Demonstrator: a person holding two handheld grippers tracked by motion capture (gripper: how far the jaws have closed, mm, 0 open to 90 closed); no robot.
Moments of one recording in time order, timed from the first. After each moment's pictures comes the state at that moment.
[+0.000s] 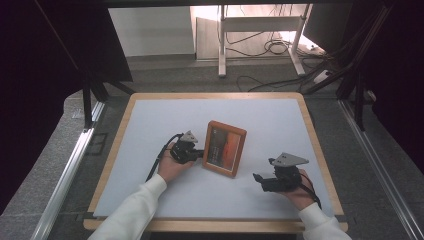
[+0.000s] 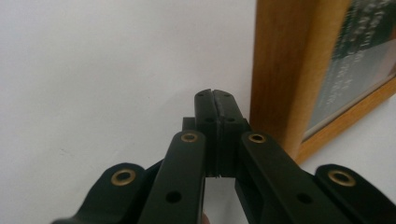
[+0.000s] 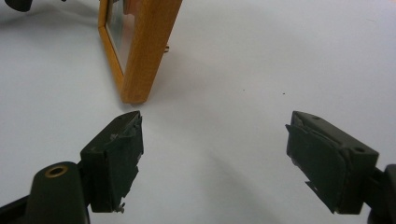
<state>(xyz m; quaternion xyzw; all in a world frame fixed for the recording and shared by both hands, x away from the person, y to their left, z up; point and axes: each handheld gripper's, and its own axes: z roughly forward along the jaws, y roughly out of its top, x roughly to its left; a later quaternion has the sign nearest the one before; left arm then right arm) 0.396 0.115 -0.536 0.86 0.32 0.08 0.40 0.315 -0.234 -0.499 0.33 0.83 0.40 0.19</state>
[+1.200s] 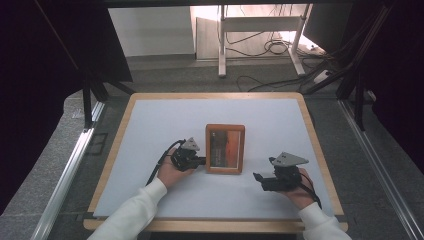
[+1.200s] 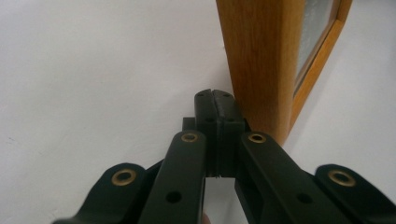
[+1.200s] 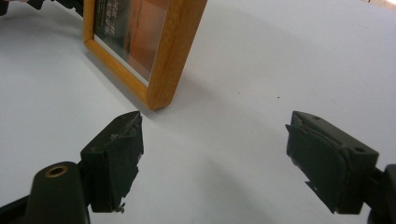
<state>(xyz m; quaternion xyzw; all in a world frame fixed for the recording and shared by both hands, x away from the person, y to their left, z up) 0.375 0.109 -0.537 0.87 0.29 0.07 0.39 0.316 -0.234 -0.497 0.32 0.83 0.40 0.20</state>
